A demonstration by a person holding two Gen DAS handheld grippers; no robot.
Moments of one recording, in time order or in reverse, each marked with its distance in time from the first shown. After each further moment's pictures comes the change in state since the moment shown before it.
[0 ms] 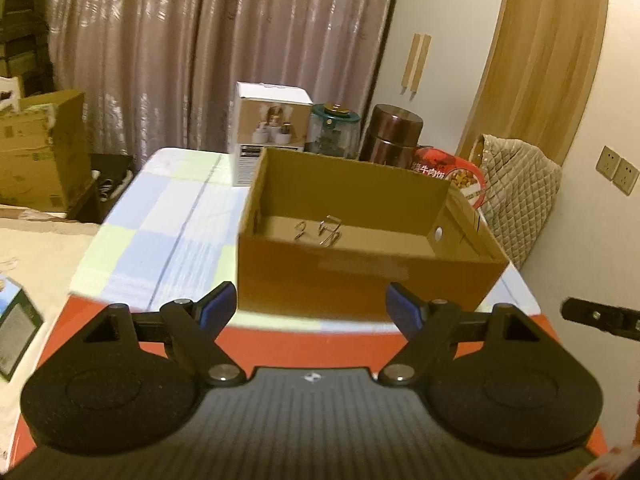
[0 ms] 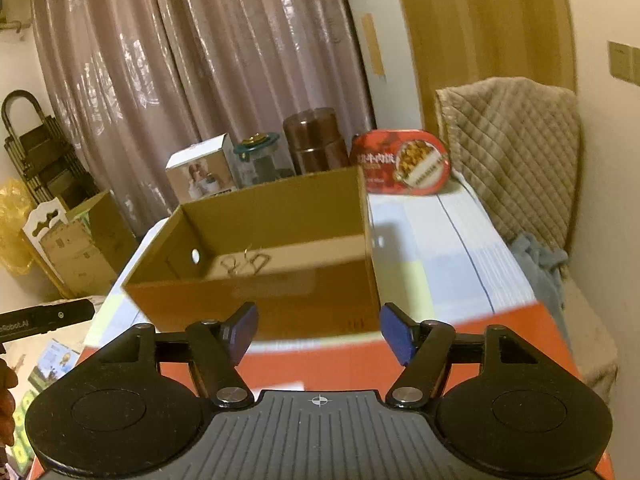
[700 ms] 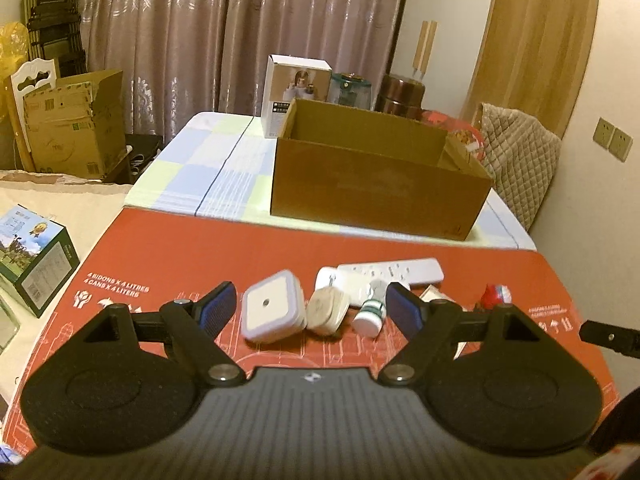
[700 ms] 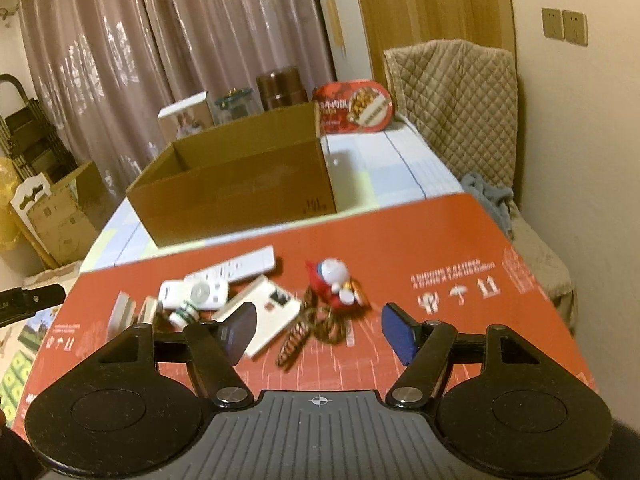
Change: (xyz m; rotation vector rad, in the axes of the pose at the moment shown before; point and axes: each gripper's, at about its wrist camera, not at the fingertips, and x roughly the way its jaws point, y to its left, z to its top) left arm -0.094 0.005 -0.111 -0.009 0.019 0.055; right arm -0.095 -0.003 -0.120 0.026 0.064 -0.092
